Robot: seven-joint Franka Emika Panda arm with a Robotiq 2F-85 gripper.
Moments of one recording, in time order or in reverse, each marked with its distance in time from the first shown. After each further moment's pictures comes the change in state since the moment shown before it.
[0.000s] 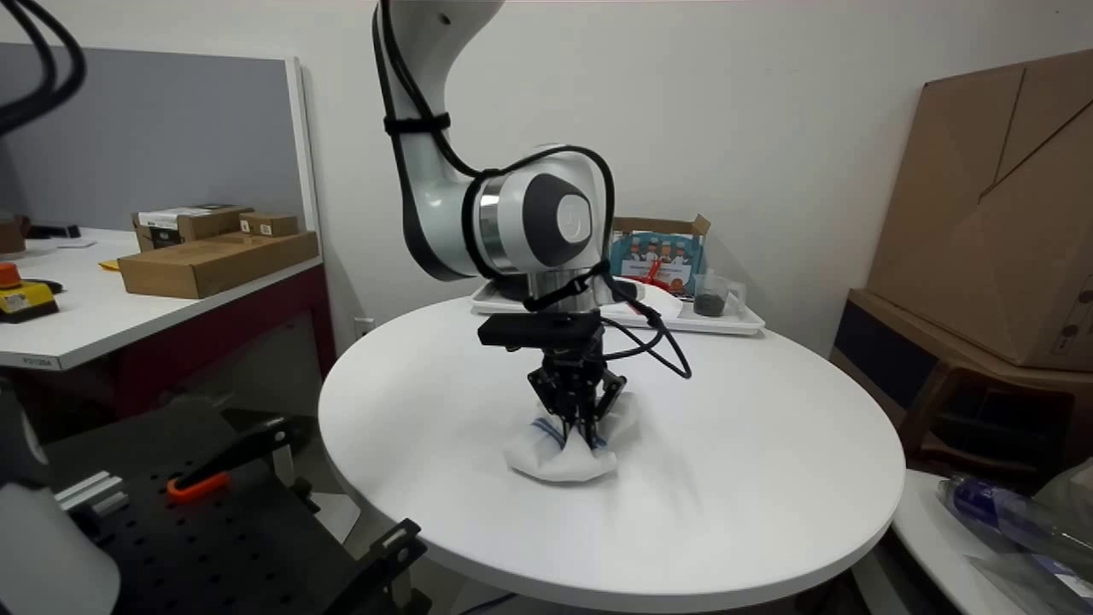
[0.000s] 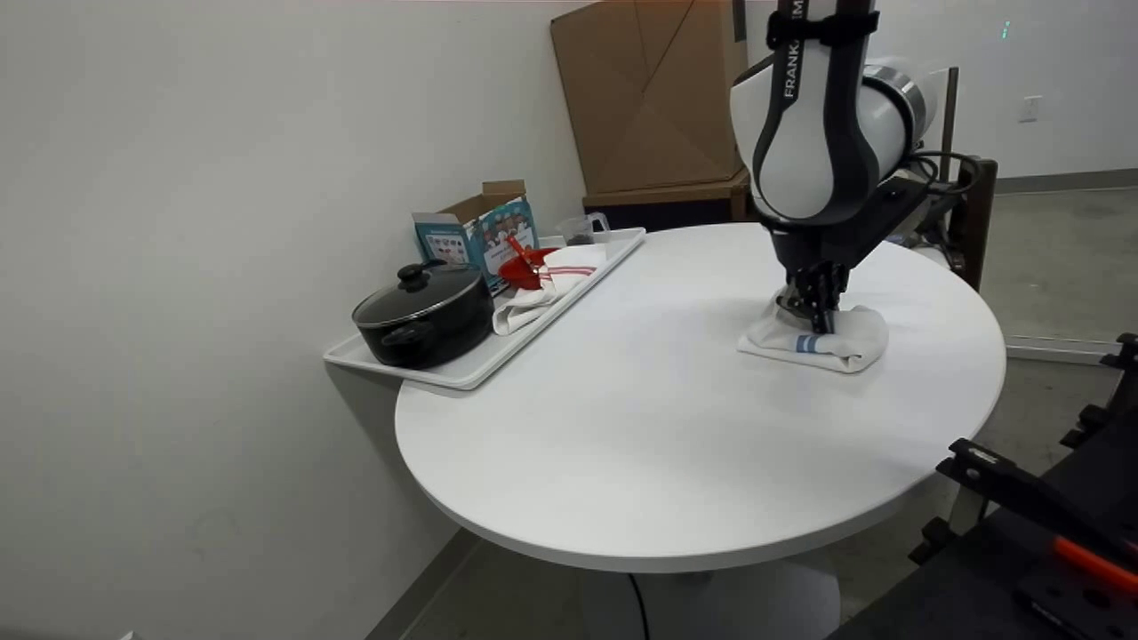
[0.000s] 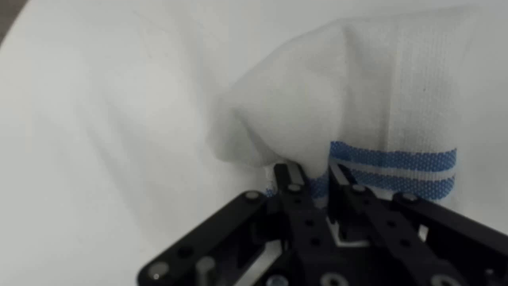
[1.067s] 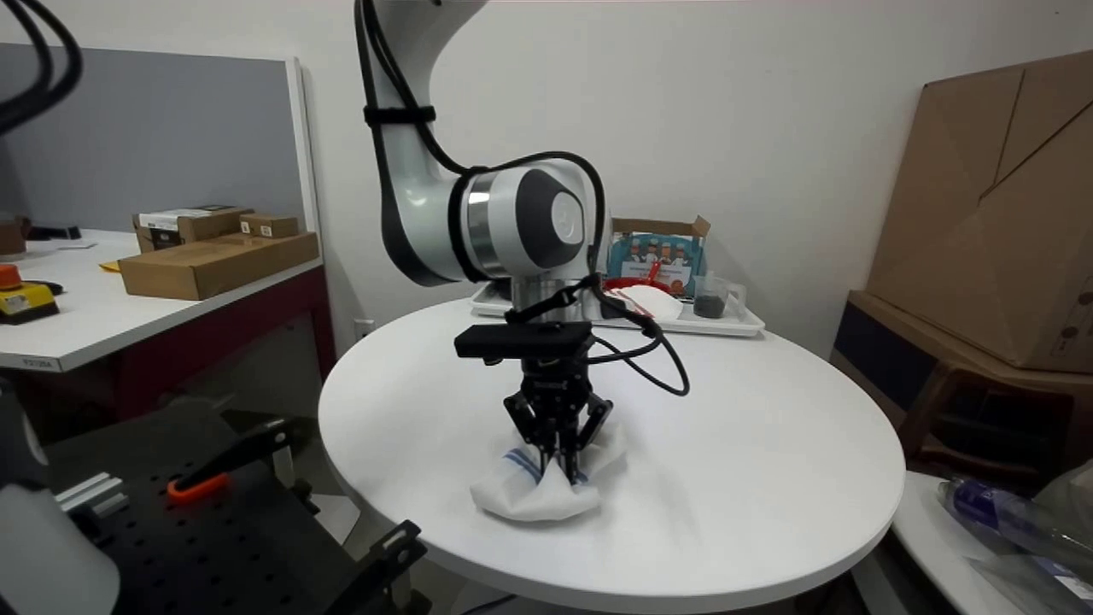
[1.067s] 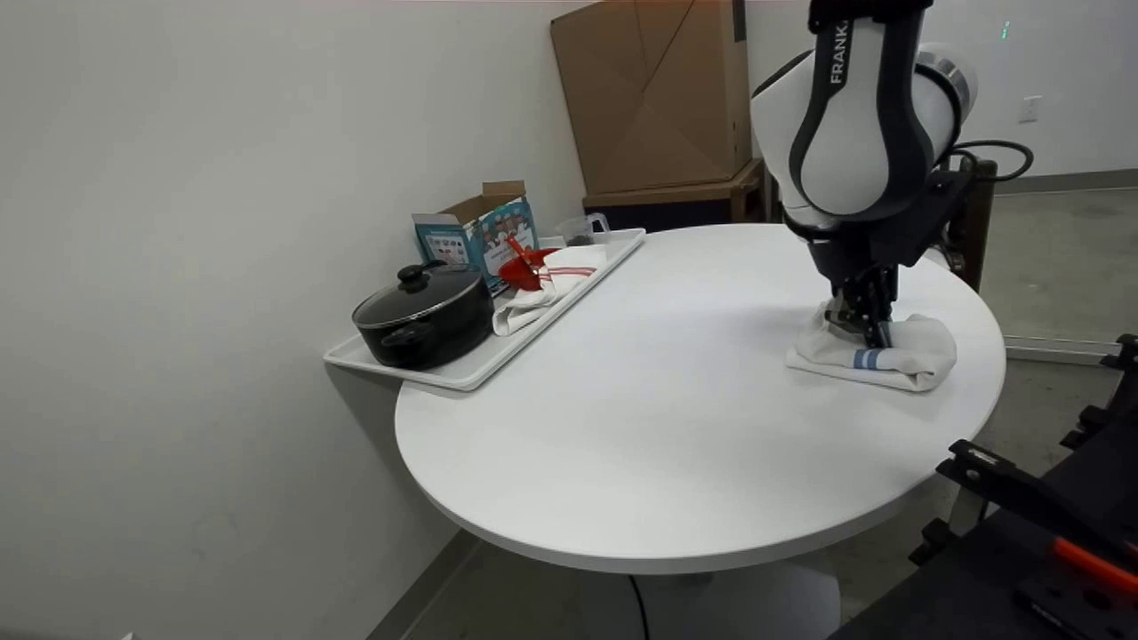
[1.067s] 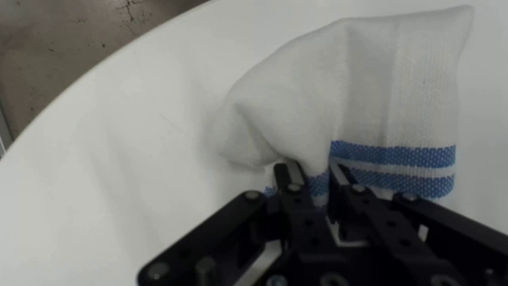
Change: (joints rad) arm -0.005 -0.049 -0.011 -0.090 -0.109 -0.097 -0.001
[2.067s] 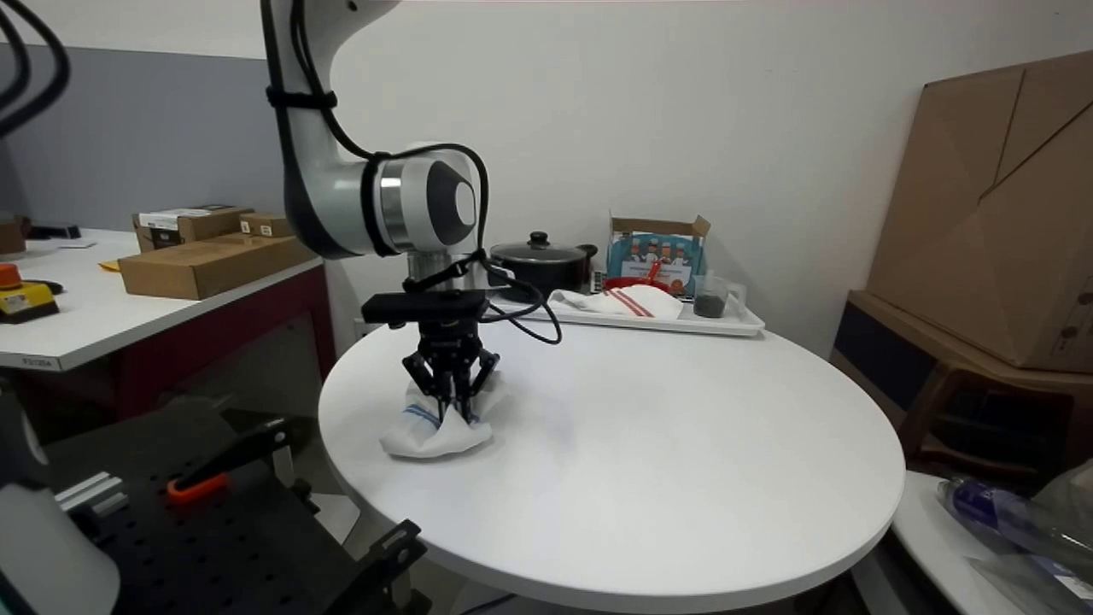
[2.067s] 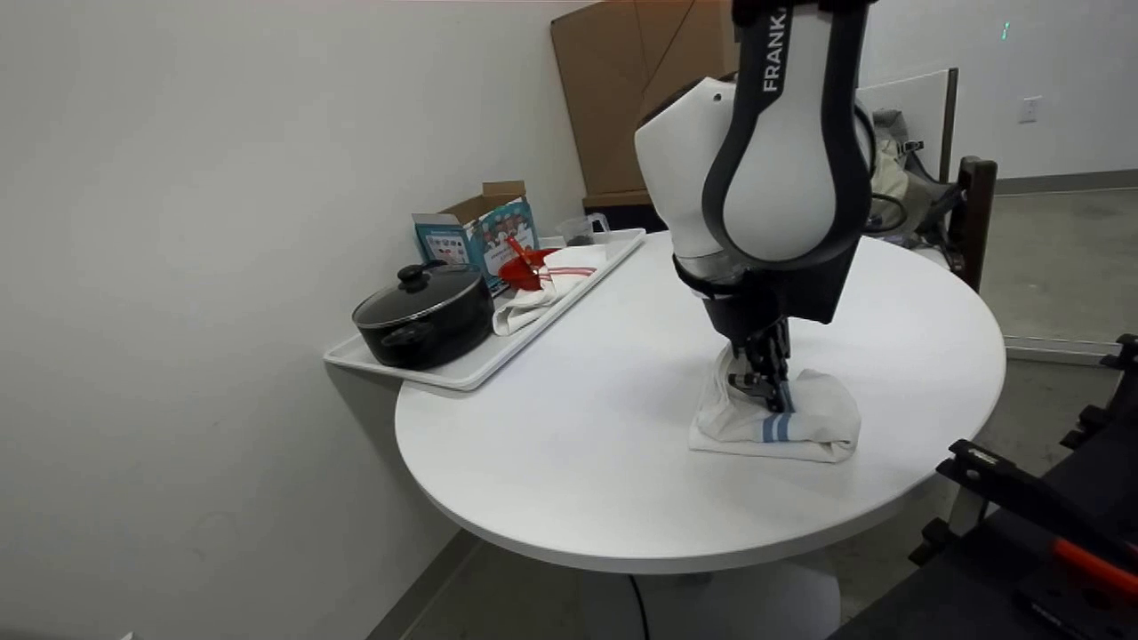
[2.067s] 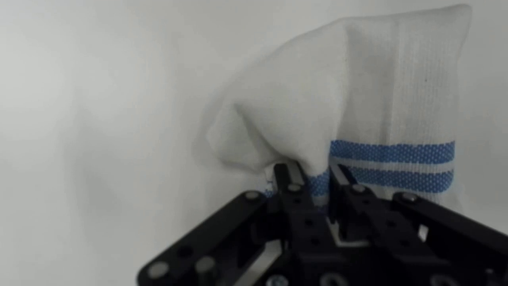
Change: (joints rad) arm 0.139 -0.032 0.200 -0.018 -0.023 0.002 0.029
